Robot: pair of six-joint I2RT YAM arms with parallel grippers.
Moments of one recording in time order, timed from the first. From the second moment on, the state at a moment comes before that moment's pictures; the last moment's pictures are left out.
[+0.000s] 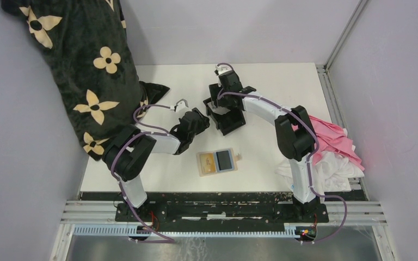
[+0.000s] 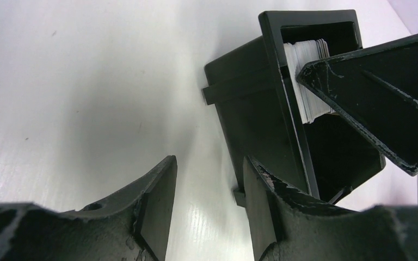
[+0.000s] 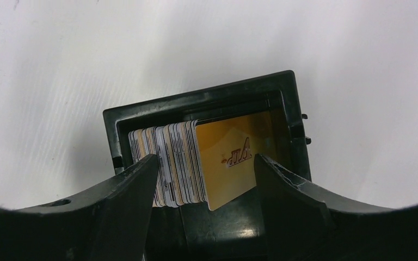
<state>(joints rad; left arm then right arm) -0.61 1.78 0.76 0.53 -0.36 -0.91 0.57 2.13 1.68 -0.29 0.09 0.24</state>
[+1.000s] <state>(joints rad) -0.61 1.85 0.82 0.55 -0.30 -0.93 0.53 2.13 1.64 -0.21 -0.05 0.36</state>
